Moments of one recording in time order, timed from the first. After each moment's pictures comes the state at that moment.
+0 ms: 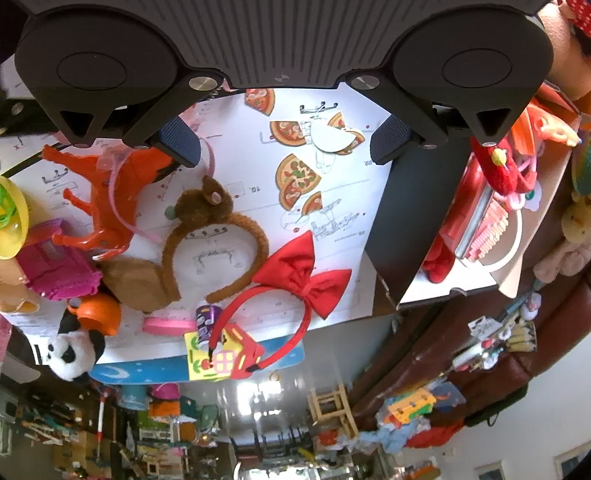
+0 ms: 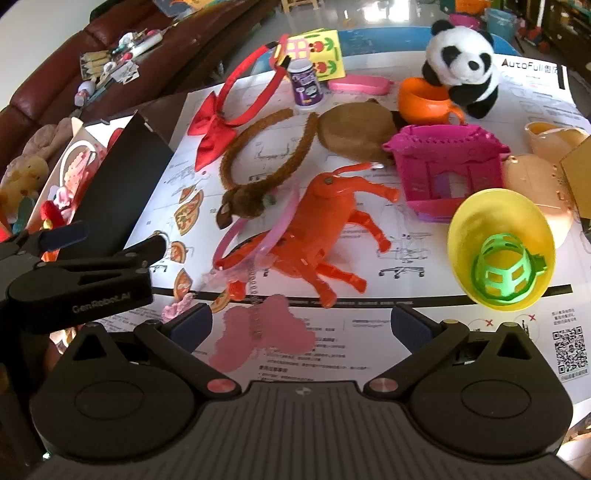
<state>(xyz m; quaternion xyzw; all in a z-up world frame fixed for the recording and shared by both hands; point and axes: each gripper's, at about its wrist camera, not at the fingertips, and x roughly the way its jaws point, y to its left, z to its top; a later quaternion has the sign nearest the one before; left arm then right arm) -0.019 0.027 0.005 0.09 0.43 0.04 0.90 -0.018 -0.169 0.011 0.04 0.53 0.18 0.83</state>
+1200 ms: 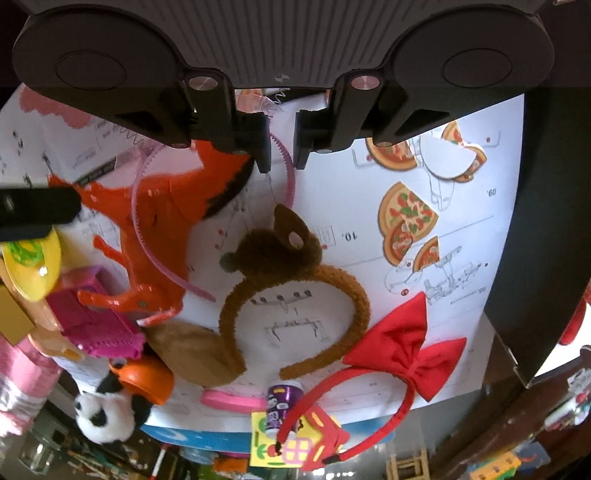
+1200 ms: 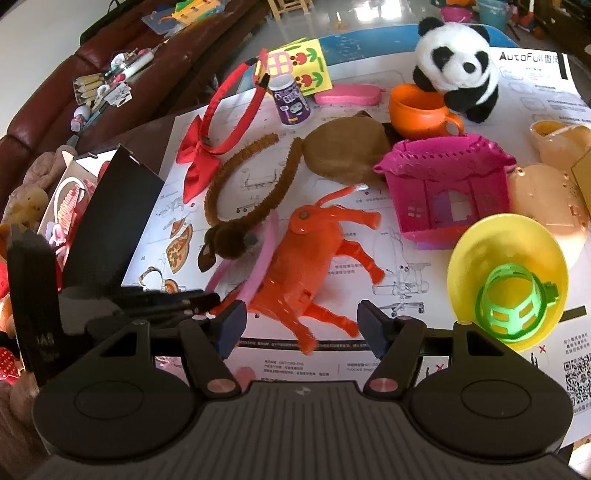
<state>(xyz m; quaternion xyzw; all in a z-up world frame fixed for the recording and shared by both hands) 0.024 0.026 -0.061 0.02 0.53 -0.10 0.84 0.019 -0.176 0.004 0.08 0.53 0.18 0.82</state>
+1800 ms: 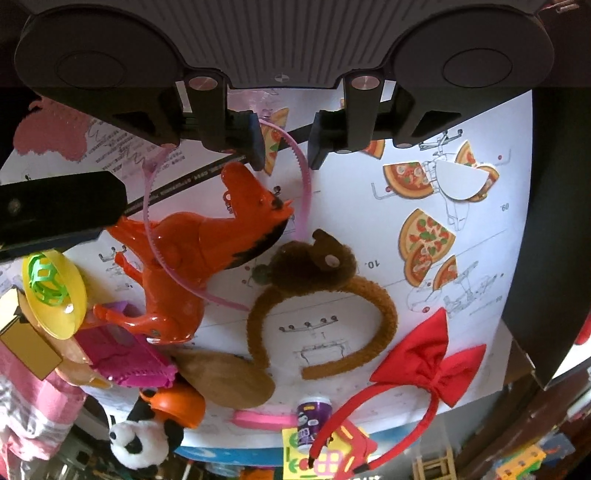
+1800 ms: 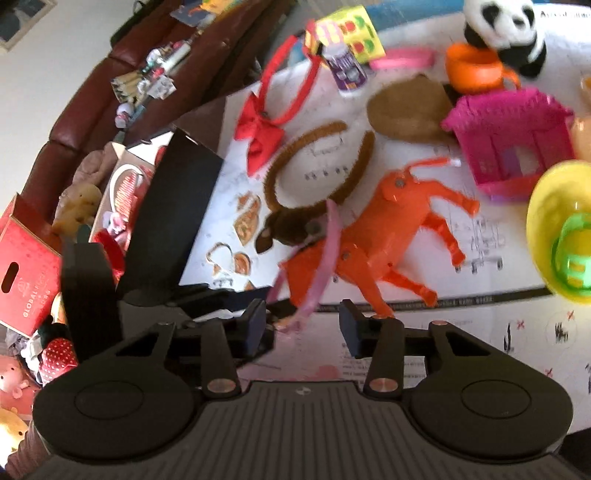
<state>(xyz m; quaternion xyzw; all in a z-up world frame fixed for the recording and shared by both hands) 0.009 0.022 -0.063 0.04 0.54 -0.13 0.83 0.003 -0.161 0.008 0.15 0.55 0.26 0.78</state>
